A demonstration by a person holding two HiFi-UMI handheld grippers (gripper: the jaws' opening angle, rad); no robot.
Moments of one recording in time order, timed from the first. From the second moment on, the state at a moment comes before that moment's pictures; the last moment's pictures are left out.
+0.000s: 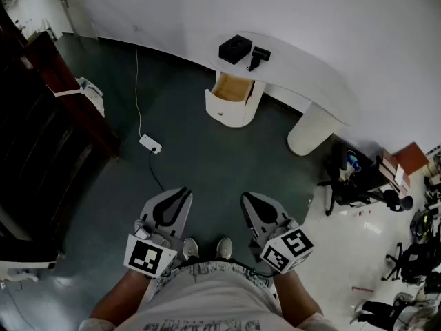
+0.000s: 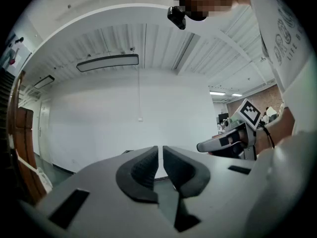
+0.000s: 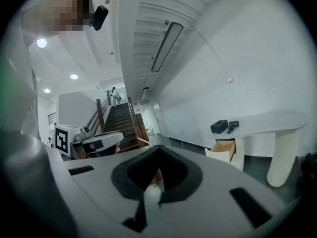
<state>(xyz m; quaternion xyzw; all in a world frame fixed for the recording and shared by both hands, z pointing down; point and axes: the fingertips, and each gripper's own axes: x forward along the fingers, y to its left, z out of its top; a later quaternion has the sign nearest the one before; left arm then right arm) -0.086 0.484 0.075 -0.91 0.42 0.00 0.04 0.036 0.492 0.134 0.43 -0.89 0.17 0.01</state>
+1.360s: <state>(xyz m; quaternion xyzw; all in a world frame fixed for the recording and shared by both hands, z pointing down) -0.079 0.476 0.082 -0.91 0.42 -0.01 0.04 0.034 0.483 0.143 0.42 -0.89 0.18 0.01</state>
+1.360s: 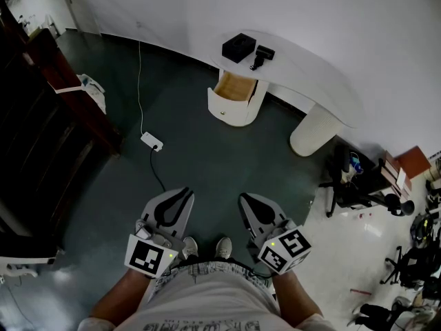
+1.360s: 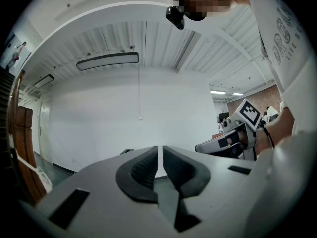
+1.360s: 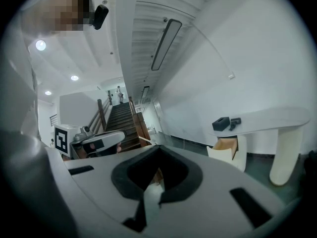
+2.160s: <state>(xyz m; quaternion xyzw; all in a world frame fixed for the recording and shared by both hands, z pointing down) -0.077 0.471 0.085 -0.91 0.41 0.00 0.03 0.034 0.479 0.153 0.42 -0.89 0.19 0.02</state>
